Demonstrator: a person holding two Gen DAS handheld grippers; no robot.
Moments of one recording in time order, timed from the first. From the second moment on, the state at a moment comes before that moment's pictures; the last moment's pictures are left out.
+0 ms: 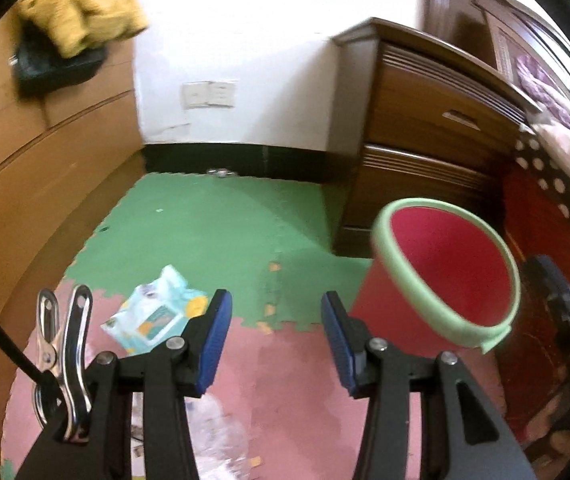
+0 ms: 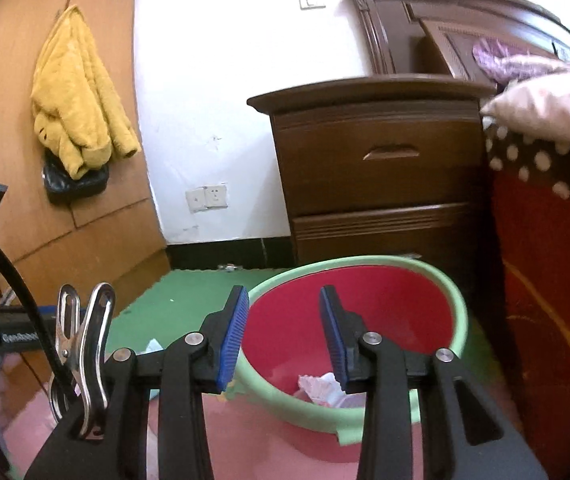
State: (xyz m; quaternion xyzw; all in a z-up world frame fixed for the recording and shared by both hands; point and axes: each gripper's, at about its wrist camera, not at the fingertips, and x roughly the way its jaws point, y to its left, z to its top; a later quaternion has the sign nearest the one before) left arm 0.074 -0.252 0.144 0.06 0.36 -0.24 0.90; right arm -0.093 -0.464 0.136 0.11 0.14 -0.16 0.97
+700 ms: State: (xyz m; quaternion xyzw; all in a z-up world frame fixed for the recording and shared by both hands) left arm 0.087 -0.096 0.092 0.05 0.44 -0.07 0.90; right arm -0.030 -0.378 0.130 0.14 0.20 -0.01 0.97
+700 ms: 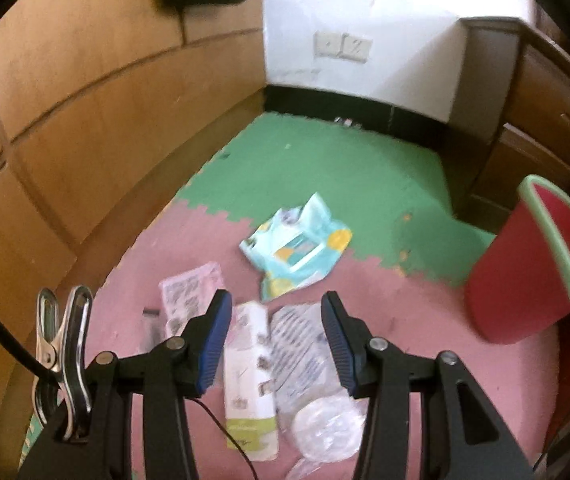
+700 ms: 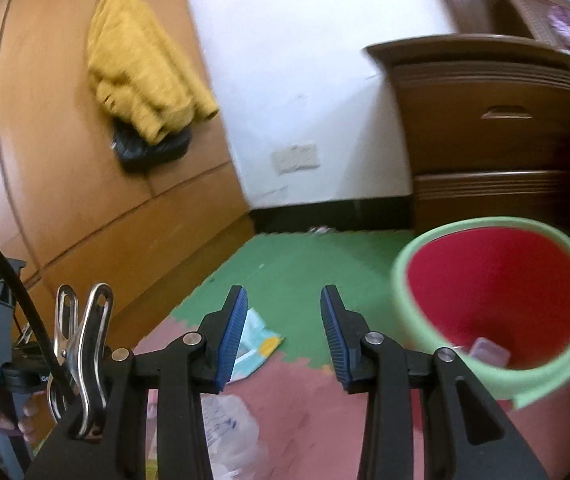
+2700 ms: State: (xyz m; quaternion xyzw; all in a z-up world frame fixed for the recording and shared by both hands) left arm 0.078 -0.151 -0.078 0.03 0.60 -0.19 0.78; right arm 0.056 -0.337 -0.118 0.22 0.63 -0.02 0.75
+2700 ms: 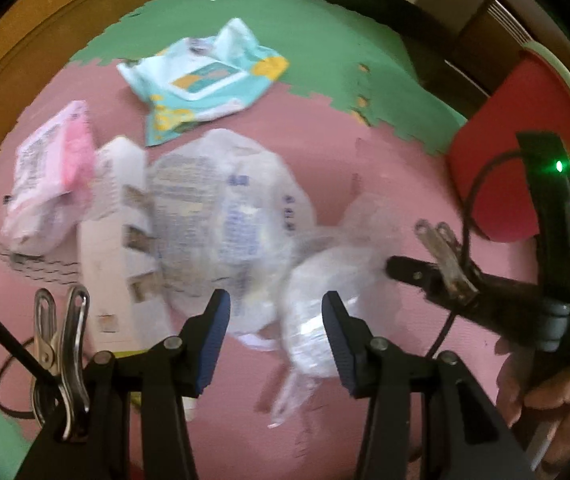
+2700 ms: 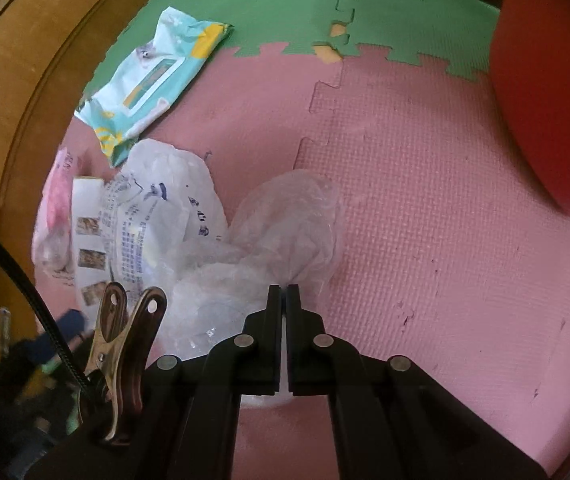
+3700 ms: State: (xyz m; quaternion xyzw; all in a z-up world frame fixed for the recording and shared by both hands) left arm 0.063 -0.182 -0.157 -0.01 0.65 -0.20 0.73; right arm 0.084 -0.353 -0.159 0.24 0.65 -0.01 0.72
